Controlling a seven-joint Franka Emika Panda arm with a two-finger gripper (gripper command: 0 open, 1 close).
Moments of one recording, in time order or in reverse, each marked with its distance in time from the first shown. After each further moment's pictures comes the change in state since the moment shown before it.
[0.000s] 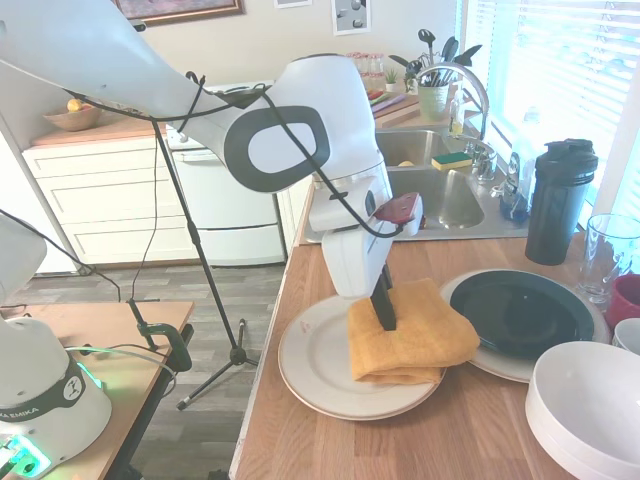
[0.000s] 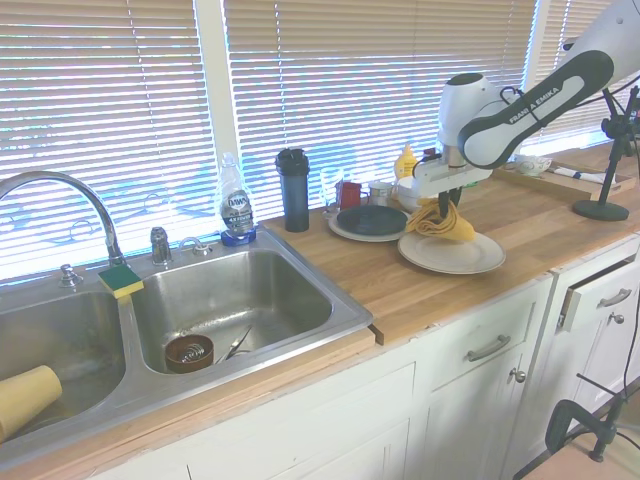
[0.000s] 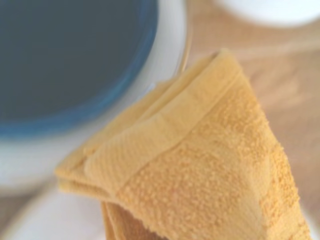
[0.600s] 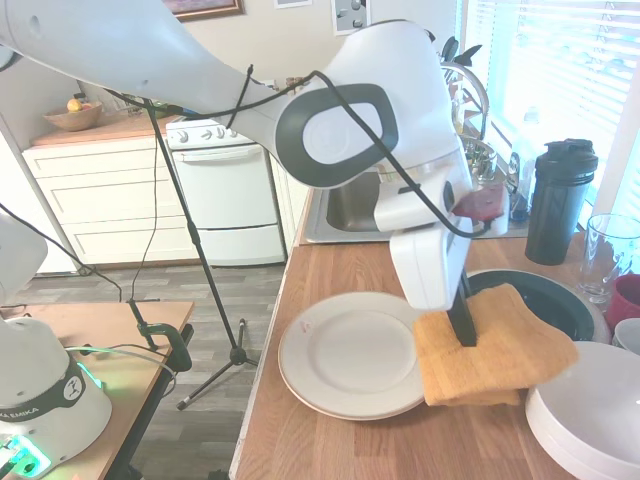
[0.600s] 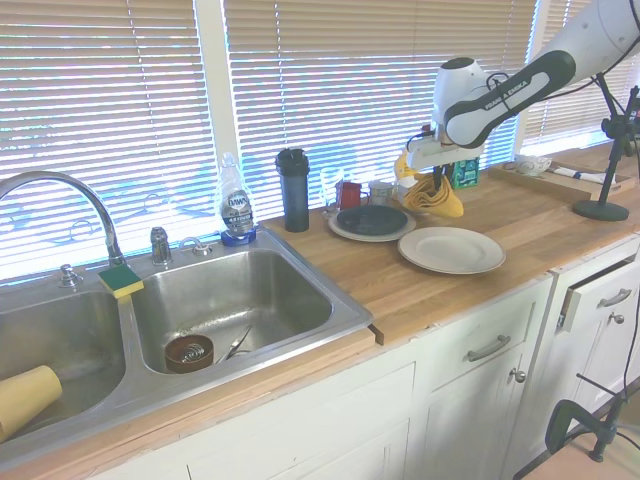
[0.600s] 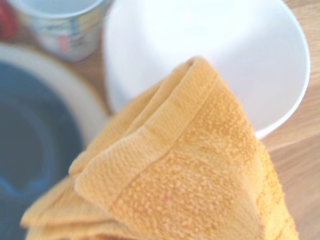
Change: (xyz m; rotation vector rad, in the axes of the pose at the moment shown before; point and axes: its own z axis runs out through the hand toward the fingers) arm 0.092 -0.034 0.015 0.010 0.057 0.120
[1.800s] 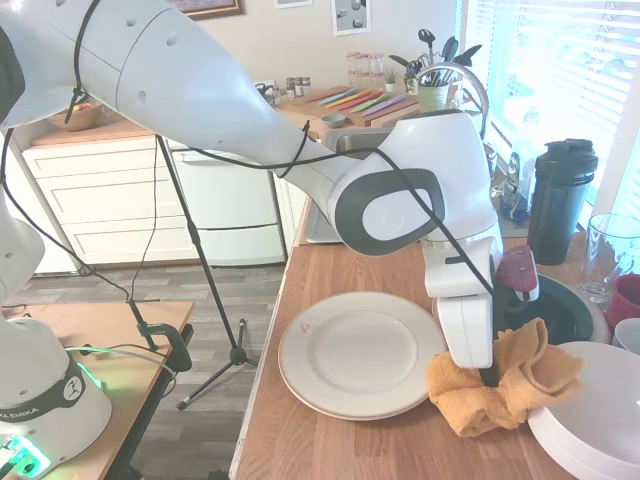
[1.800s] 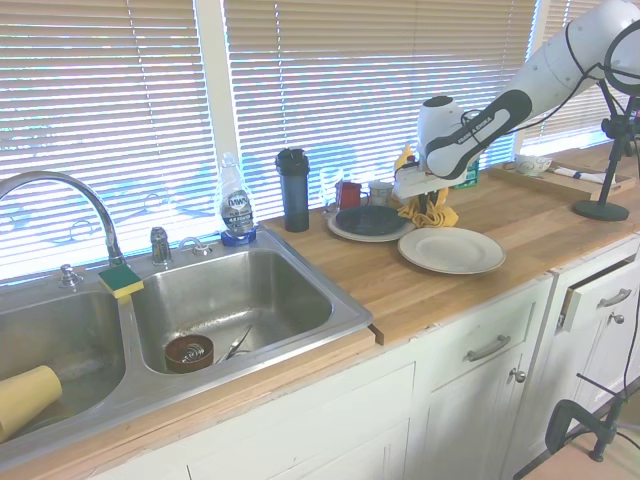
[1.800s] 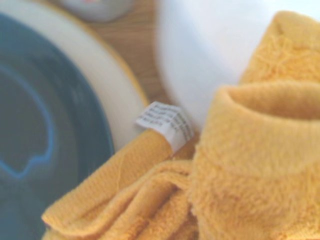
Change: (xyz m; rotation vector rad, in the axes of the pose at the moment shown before) arm -0.035 -0.032 0.076 -0.001 -0.043 -0.086
